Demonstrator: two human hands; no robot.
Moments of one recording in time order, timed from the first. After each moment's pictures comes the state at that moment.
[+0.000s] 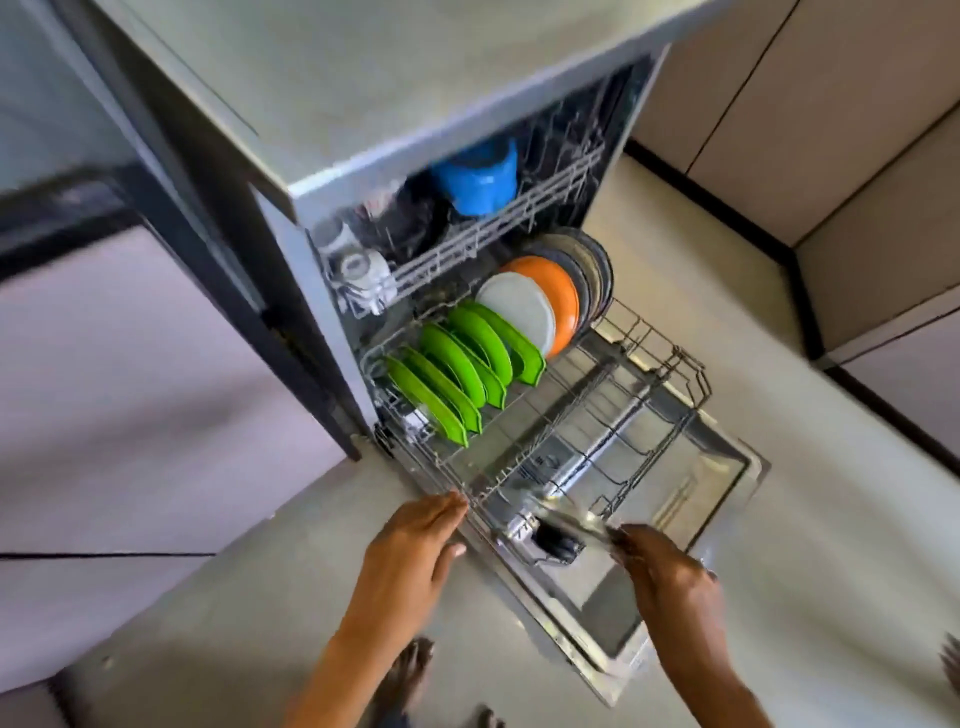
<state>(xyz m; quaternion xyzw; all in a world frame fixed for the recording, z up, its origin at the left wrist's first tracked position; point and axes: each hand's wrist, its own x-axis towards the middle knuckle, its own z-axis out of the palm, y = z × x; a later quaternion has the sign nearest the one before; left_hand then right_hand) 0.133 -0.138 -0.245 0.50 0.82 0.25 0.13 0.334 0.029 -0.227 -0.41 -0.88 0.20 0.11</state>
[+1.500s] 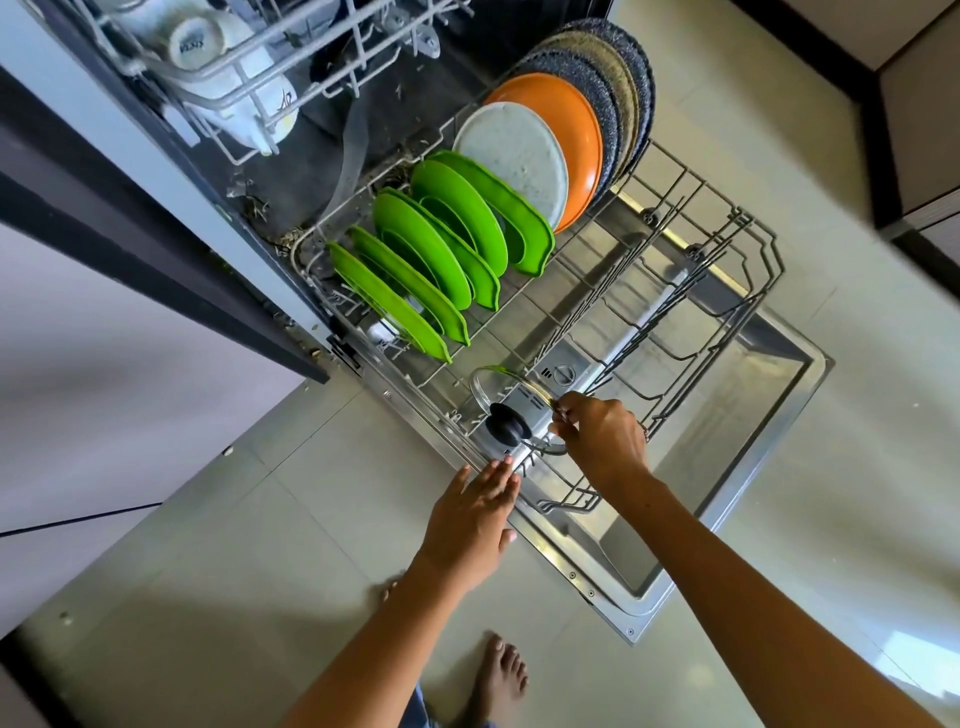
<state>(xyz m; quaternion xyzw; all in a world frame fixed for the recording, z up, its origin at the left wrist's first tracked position) 0.179 -0.073 -0.442 0.57 0.76 0.05 0.32 0.246 0.097 -0.411 -0.42 -0.87 0.23 -0.12</state>
